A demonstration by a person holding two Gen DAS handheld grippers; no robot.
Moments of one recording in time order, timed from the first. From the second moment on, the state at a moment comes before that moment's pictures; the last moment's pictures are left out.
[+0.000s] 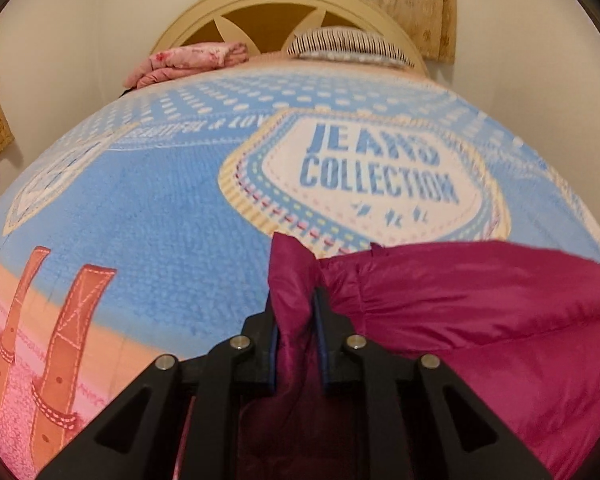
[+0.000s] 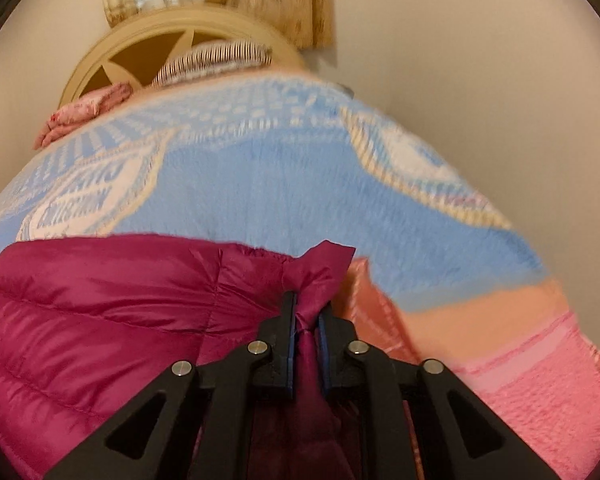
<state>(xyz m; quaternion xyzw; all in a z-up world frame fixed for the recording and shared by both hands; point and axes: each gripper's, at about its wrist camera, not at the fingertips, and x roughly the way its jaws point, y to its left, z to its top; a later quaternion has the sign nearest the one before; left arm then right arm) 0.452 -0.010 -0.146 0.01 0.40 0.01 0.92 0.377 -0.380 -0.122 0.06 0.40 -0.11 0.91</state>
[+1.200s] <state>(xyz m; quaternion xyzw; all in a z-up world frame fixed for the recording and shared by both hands) 0.429 -0.009 -0.134 0.04 0.42 0.00 0.90 0.339 -0.234 -0.124 0.11 0.40 0.01 0.91</state>
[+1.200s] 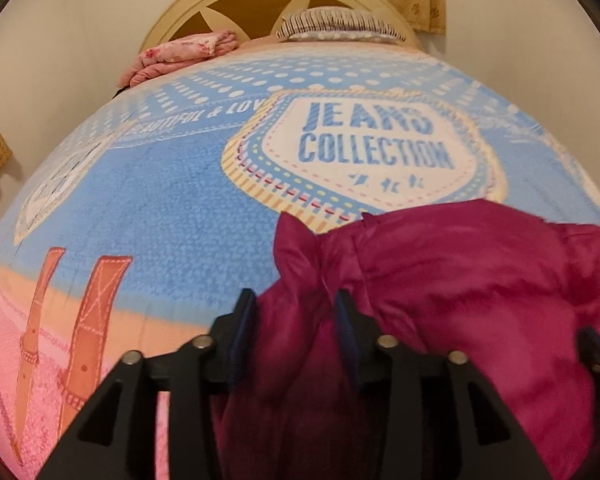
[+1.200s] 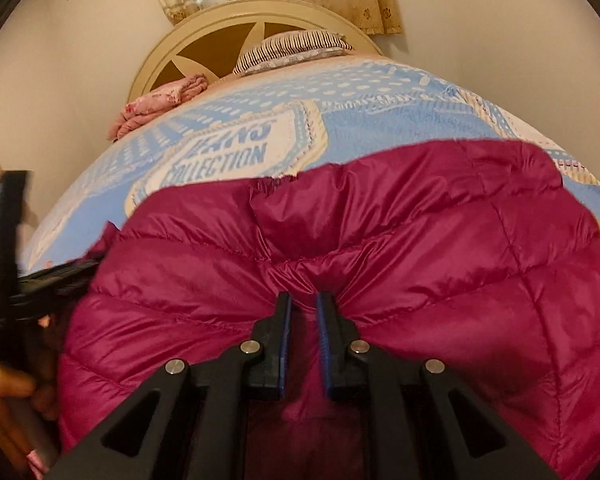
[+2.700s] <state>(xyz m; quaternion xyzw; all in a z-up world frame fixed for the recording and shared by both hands) 0.309 -0.066 -0.119 0.05 0.39 -0.04 0.92 0.275 -0.213 -0.129 0.13 0.39 0.01 0.91</state>
